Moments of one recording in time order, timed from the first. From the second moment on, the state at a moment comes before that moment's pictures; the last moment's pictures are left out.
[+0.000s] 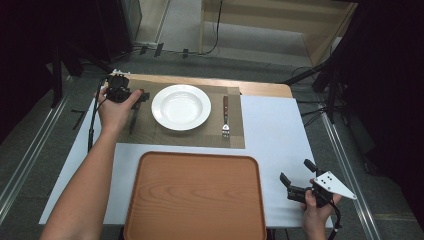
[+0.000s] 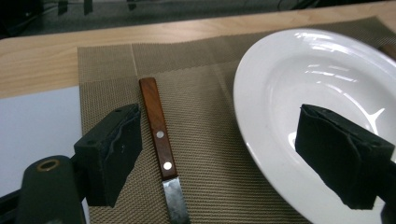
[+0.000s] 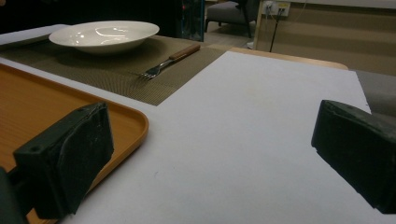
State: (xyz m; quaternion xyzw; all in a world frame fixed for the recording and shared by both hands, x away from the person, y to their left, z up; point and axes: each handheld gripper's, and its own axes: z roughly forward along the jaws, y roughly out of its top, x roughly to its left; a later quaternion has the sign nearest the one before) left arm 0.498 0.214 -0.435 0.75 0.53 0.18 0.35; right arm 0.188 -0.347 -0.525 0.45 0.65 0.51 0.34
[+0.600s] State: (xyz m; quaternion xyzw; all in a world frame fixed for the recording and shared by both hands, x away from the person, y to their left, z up) left arm 0.529 0.207 -0.458 0.75 0.60 0.16 0.22; right arm 0.189 -0.345 -0.525 0.45 0.65 0.50 0.34
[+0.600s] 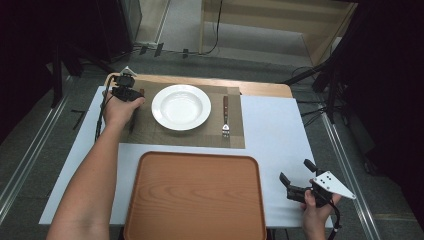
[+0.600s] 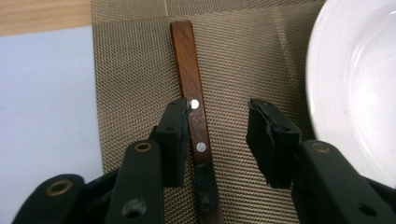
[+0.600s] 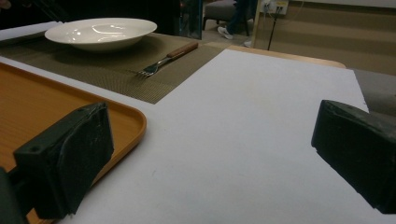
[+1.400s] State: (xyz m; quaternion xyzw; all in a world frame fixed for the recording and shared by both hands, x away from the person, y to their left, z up) left arm 0.536 0.206 -0.477 0.77 0.59 0.15 0.18; right arm 0.190 -0.346 -0.526 0.45 0.65 0.51 0.34
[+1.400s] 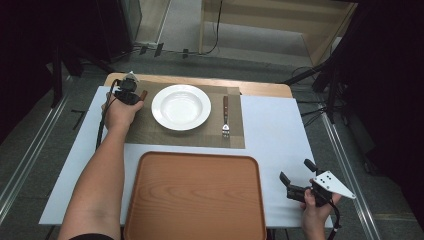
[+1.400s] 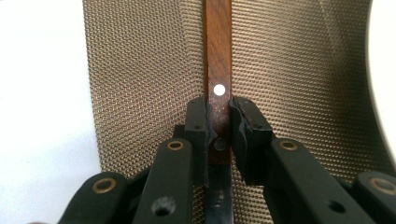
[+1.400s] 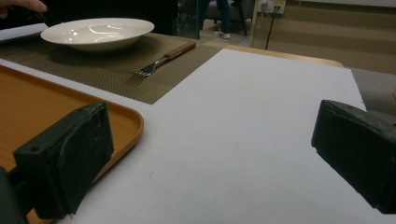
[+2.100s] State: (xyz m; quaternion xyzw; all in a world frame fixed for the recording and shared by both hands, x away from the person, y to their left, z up) left arm 0.538 0.206 -0.477 0.77 0.60 0.14 0.18; right arm 0.192 -0.346 -0.526 0.46 0.65 0.51 0.34
